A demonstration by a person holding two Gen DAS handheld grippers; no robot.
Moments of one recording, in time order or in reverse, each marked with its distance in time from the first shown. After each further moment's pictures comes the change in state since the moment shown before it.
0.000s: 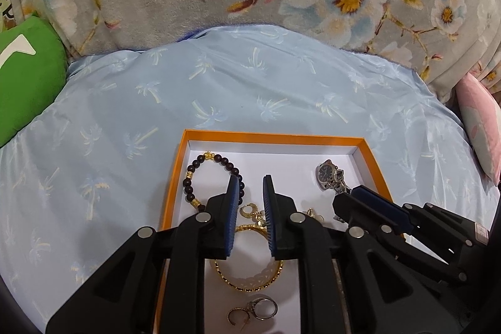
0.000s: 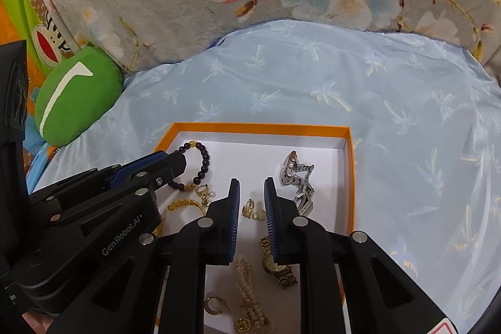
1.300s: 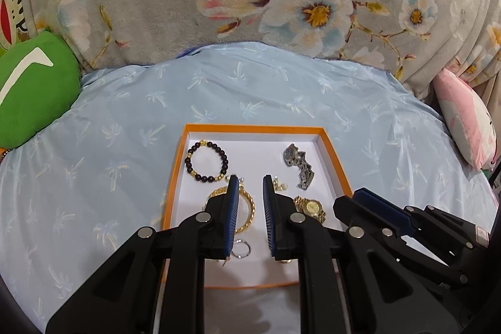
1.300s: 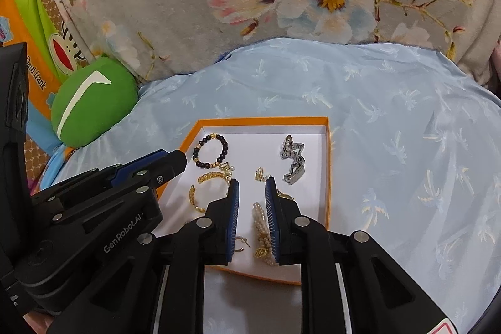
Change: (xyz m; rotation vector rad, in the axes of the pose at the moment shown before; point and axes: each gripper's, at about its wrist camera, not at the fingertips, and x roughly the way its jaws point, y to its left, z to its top) left arm -0.079 -0.024 -0.027 0.032 -0.045 -0.008; right arm -0.084 0.010 -0.034 0.028 -0.049 -0.010
